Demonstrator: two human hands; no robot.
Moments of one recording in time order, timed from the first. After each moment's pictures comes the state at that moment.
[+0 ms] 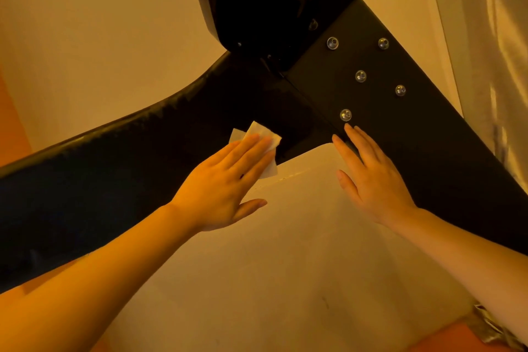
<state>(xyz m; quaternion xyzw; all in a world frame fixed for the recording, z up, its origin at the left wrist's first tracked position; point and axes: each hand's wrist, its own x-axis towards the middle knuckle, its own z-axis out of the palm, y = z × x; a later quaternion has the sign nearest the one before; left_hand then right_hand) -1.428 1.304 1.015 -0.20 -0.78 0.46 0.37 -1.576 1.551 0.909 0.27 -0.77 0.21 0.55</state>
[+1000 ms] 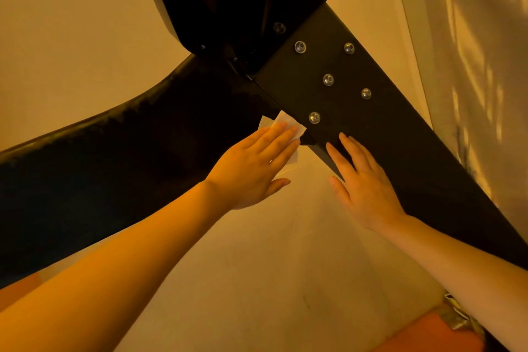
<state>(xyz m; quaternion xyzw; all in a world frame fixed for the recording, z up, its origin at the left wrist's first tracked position) -1.477 1.384 1.018 -0.21 -0.77 0.50 0.34 -1.583 1.579 0.889 0.21 -0.80 0.19 0.53</state>
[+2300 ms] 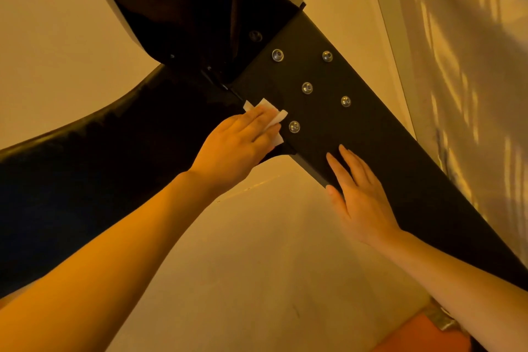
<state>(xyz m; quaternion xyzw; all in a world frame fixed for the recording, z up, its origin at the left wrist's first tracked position) -1.503 1.398 1.047 -0.25 -0.77 0.39 0.44 -1.592 1.595 0.872 0.17 -0.81 0.25 0.51</state>
